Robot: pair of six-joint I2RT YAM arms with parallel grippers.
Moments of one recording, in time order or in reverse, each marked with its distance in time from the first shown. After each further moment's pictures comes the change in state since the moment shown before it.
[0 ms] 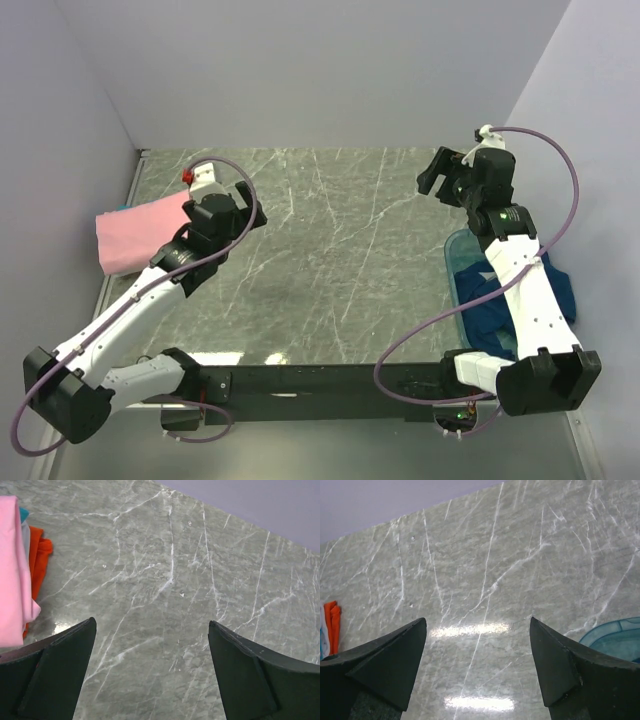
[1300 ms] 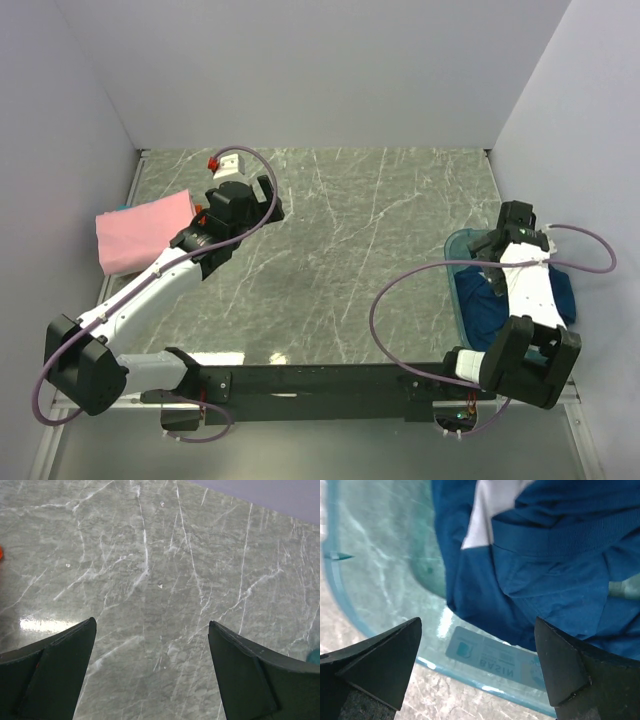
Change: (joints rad) left arm 0.000 0.170 0.069 0.077 0.140 0.042; right arm -0.391 0.050 -0.288 -0.396 0.311 0.492
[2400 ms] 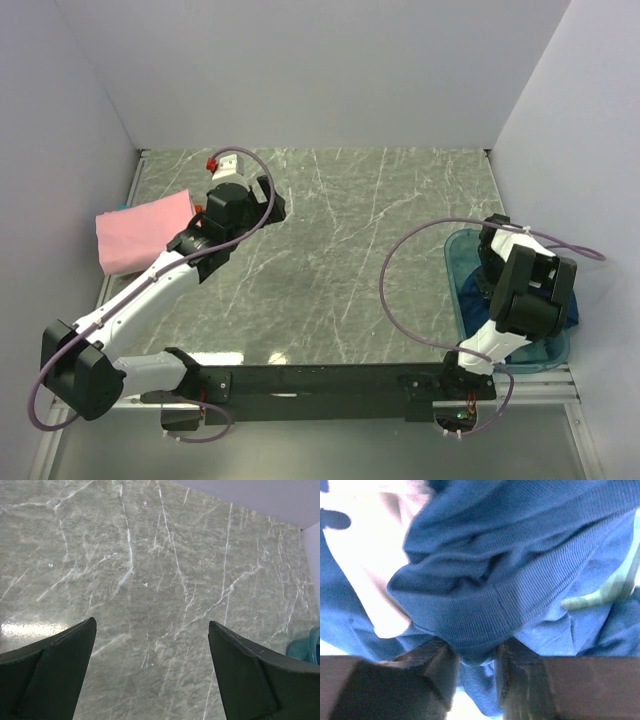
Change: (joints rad) left arm 0.000 -0.027 -0.017 0.030 0.059 -0.021; right arm -0.017 0.401 -0.022 -0.028 0.257 0.237
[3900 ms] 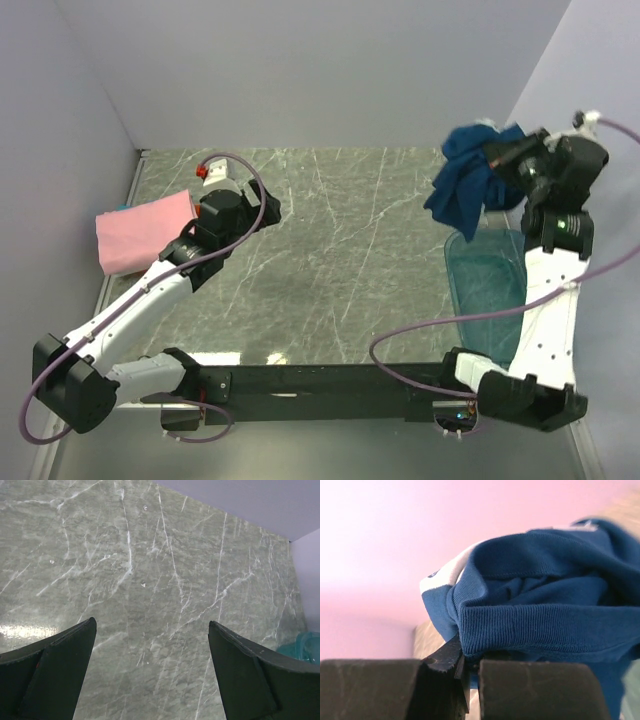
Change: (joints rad) left arm 0.000 -0.073 -0.051 0.006 -0.017 -0.048; right arm 0.043 -0.558 0.471 0.386 -0.806 -0.378
